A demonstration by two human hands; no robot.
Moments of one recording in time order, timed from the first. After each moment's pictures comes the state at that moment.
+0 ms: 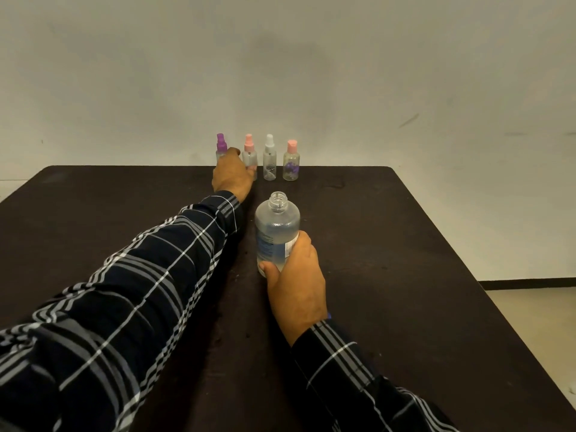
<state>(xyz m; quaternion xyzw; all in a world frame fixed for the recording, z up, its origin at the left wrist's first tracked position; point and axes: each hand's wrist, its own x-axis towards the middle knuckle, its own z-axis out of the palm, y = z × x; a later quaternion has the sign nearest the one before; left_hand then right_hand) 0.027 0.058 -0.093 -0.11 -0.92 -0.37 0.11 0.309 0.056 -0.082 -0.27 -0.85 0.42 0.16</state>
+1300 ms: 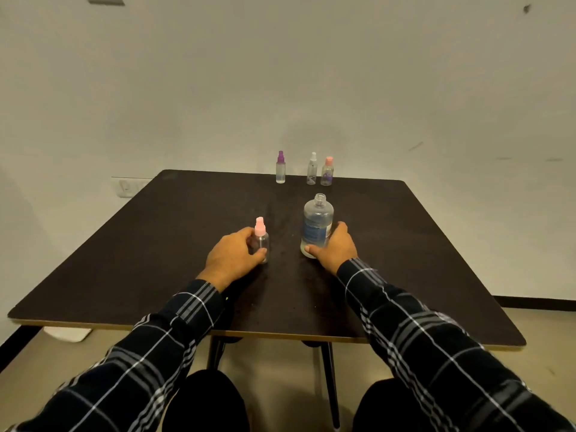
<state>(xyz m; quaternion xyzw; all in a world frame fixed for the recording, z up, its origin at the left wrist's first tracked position) 0.299 -0.187 -0.079 -0.21 -0.94 -0.28 -0.01 0.383 0.024 -0.060 -0.28 -0.86 0.41 0.10</state>
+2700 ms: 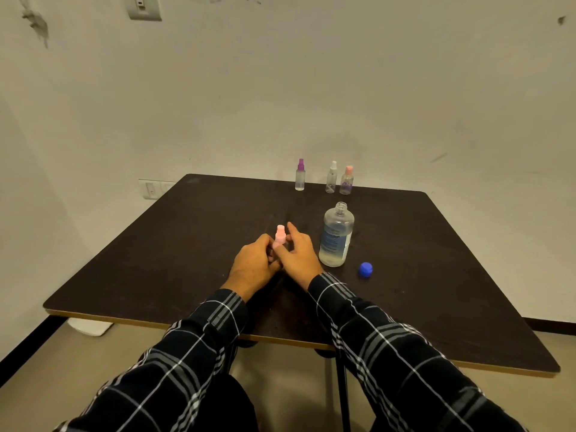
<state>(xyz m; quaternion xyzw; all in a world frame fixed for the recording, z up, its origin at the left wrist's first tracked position) 0.304 -0.187 -0.093 -0.20 -0.92 -0.35 0.00 0.347 -0.064 -0.076 -0.08 -0.84 0.54 0.07</state>
